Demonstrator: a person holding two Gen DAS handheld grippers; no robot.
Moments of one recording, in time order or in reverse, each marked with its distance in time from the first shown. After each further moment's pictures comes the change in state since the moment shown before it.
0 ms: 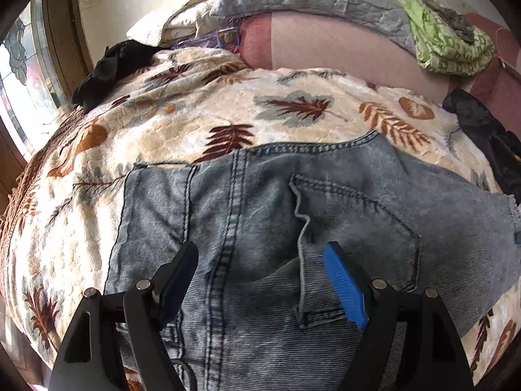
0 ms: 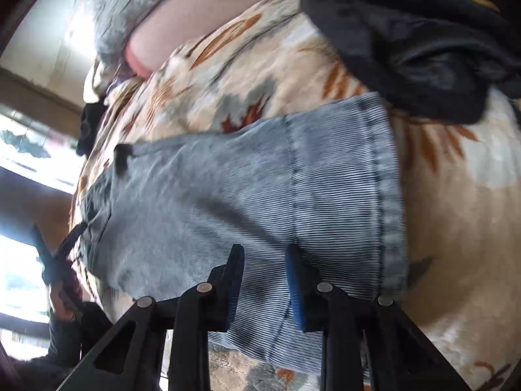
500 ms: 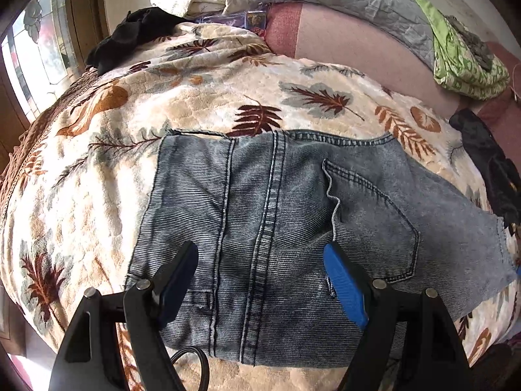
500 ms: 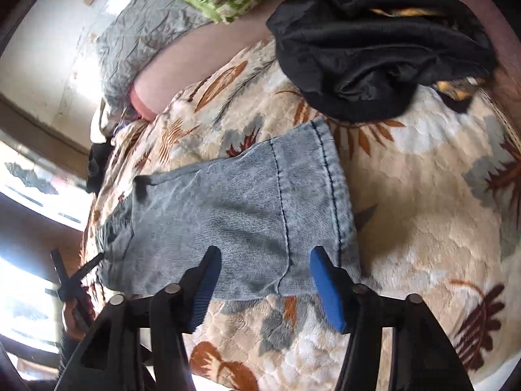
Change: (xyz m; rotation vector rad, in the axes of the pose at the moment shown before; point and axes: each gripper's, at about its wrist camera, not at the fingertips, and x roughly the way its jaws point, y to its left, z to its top) left arm -0.024 0.038 -0.007 -0.136 0.042 -0.085; right arm -0.066 -0.005 -0.045 0.159 -0.157 0.033
